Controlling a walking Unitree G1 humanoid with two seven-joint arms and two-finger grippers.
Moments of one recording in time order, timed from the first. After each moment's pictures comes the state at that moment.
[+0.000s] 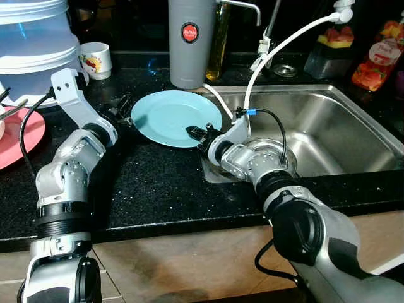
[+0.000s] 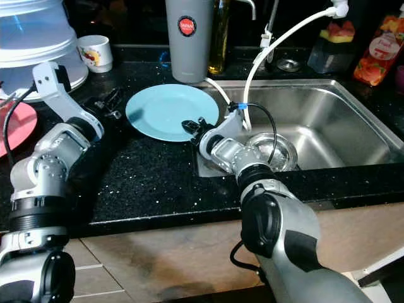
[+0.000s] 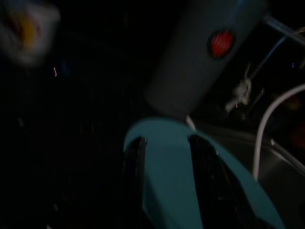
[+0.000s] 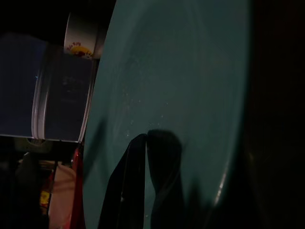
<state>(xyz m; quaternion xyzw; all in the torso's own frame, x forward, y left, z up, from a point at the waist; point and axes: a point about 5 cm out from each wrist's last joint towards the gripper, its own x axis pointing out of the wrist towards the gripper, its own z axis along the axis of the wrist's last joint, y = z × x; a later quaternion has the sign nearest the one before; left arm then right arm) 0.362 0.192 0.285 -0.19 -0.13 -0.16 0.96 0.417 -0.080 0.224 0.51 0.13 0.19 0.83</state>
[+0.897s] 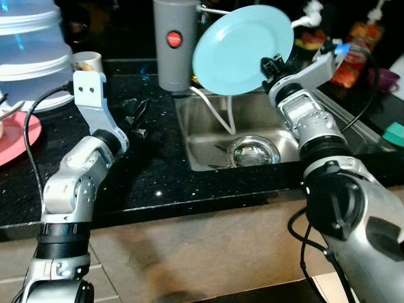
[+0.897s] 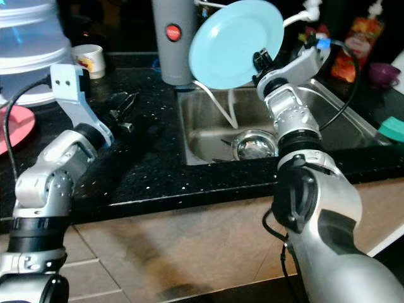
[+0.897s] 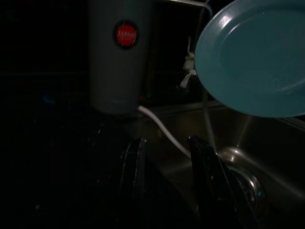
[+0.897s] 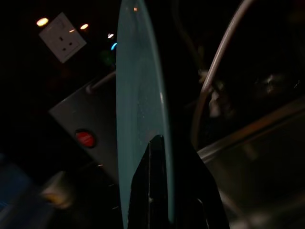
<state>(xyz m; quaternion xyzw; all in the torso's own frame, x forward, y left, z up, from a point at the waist) 0.343 0.166 0.278 -0.07 -0.14 -0.19 0.97 0.422 -0.177 0.342 0.28 -0.21 0.06 0.94</state>
